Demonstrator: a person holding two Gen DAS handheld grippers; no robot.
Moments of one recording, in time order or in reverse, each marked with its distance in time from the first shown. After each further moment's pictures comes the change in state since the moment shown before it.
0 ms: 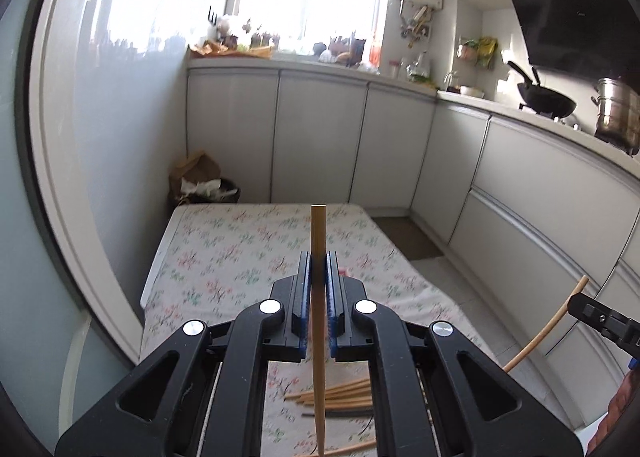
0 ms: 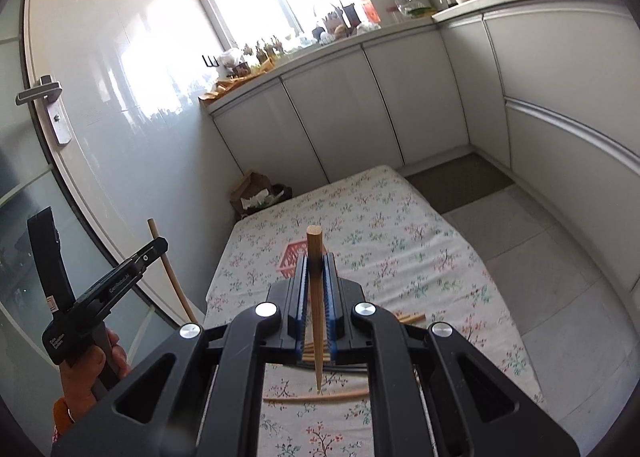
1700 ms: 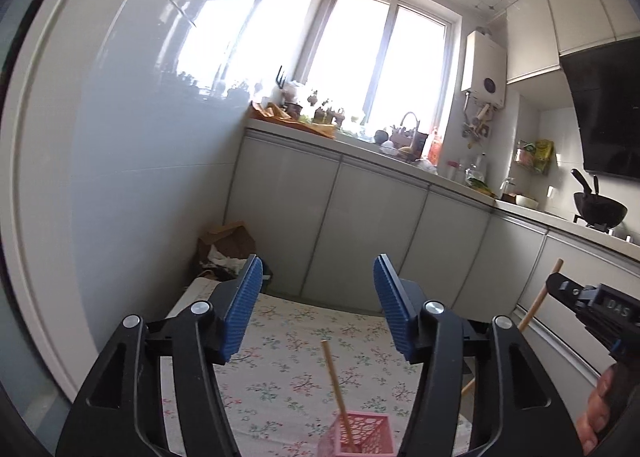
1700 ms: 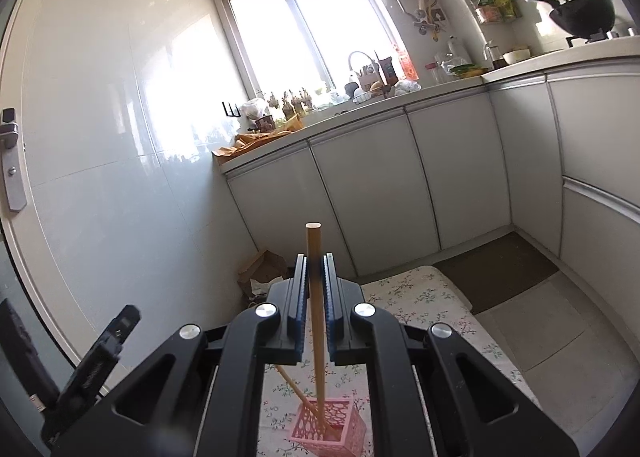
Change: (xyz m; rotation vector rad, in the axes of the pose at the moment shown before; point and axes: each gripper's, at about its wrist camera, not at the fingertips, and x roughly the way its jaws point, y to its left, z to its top) left arm 0.070 0.065 0.054 -0.205 -0.316 0.153; right arm 0.176 0.043 0.117 -0.072 -0.200 0.069
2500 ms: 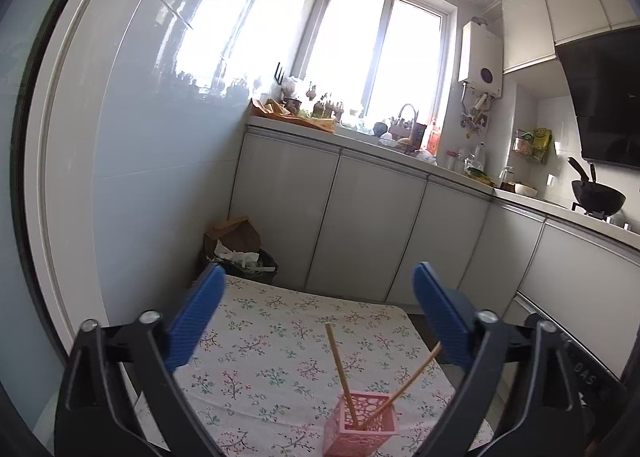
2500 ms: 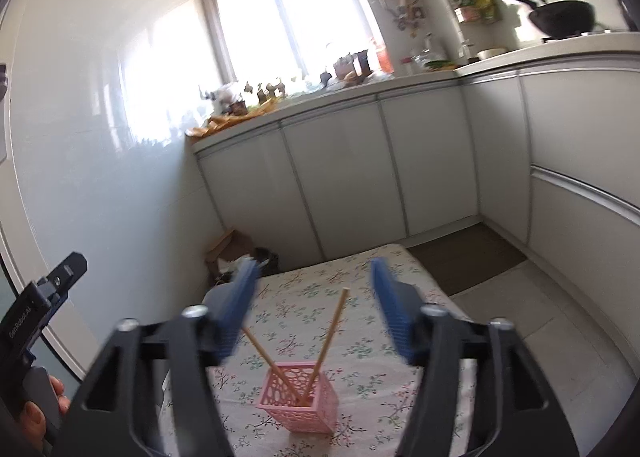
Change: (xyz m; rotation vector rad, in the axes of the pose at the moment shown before) left arm -0.032 -0.012 -0.001 0.035 0.026 -0.005; right arm -0.042 -0.007 -0.048 -0.008 -0.025 -0.166
